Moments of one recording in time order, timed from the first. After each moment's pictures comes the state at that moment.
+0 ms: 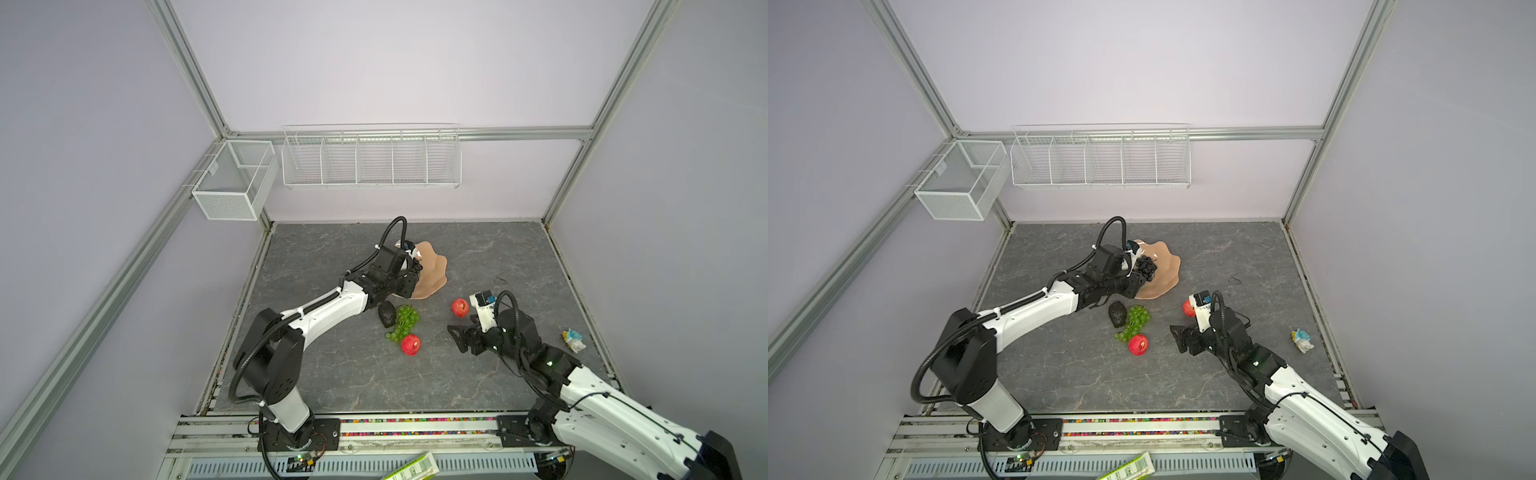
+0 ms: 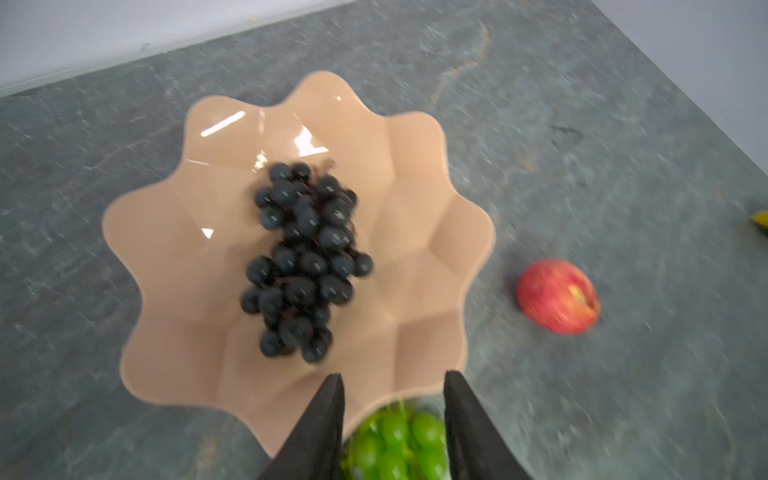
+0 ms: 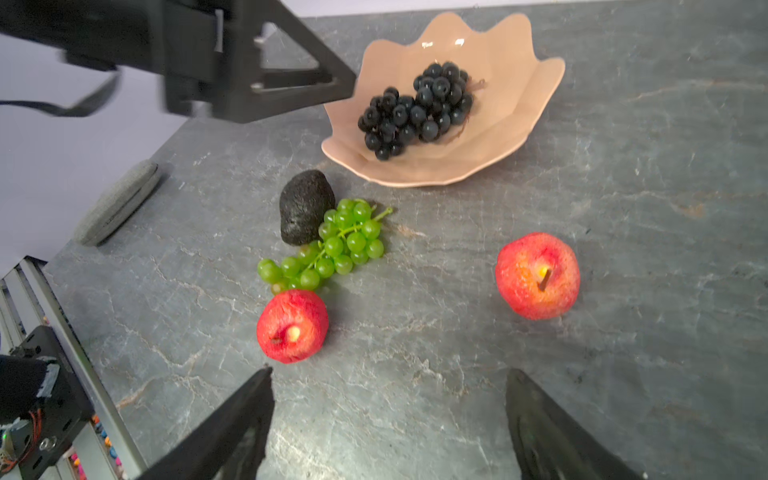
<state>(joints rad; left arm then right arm) -0.78 1.60 1.15 -0.28 0.02 -0.16 0.70 0.79 0.43 -0.20 -0.03 0.33</state>
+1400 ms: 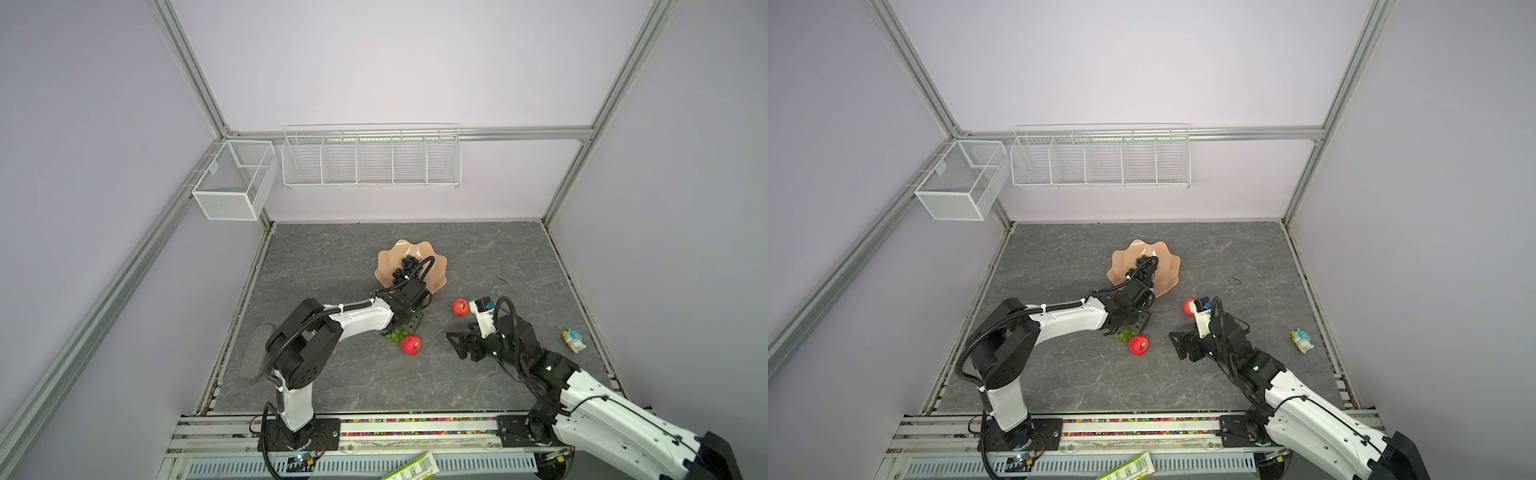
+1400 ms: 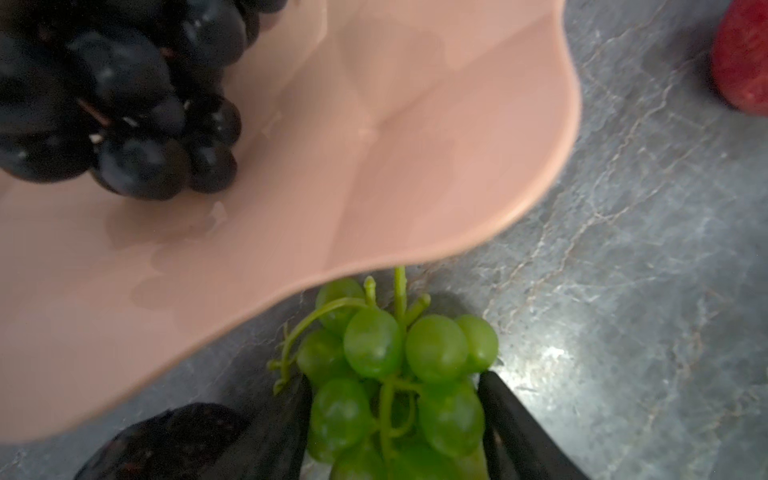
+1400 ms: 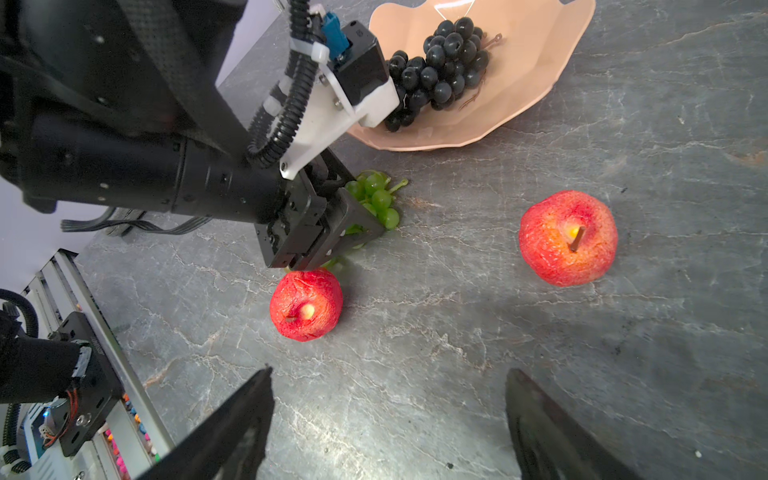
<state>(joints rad) -0.88 1.86 1.14 -0.37 -0.19 -0.18 0.72 0.77 0.40 -0.19 -0.06 0.39</state>
